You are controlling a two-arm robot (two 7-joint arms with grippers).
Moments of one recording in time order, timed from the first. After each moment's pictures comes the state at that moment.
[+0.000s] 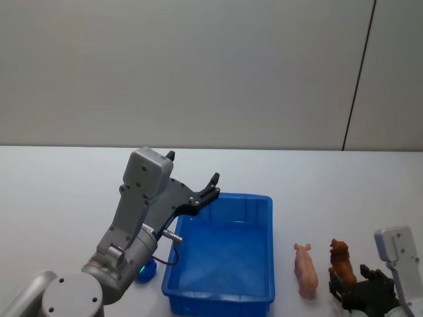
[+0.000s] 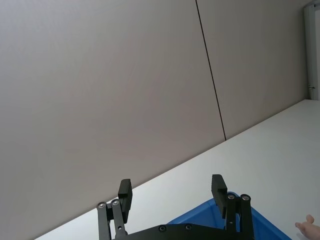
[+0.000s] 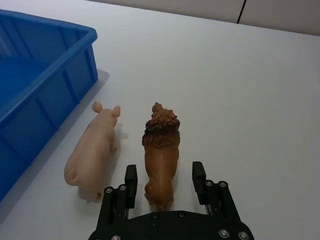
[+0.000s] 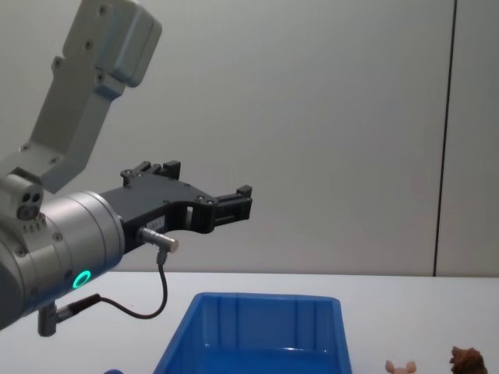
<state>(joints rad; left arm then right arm) -0.24 0.38 0.45 -1.63 -0.20 0.01 -0.01 -0.04 0.26 -0.26 -1.59 0.21 0.34 -0.03</state>
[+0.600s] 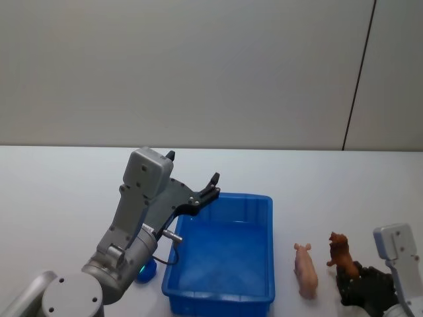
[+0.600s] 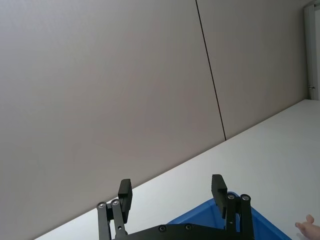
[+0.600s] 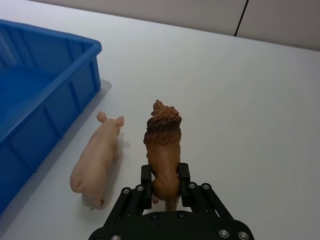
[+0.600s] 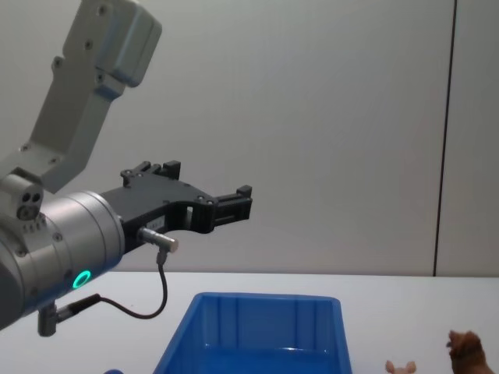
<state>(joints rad) -0.24 0.38 0.45 -1.63 -0.20 0.01 -0.01 -0.04 0.26 -0.26 -1.61 0.18 0.33 -0.04</state>
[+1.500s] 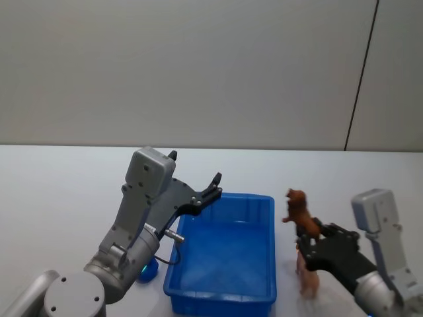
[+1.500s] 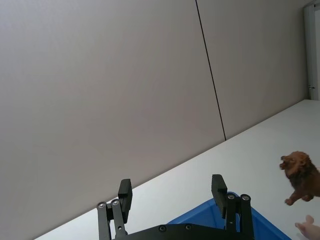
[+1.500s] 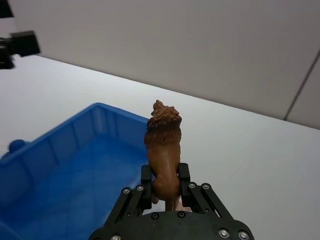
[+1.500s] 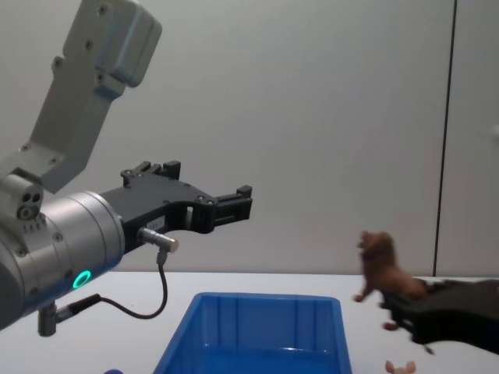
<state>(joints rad) -0.24 0.38 0.45 -1.63 -0.20 0.01 -0.01 0.00 0.22 -0.28 -1.70 0.12 0.23 0.12</state>
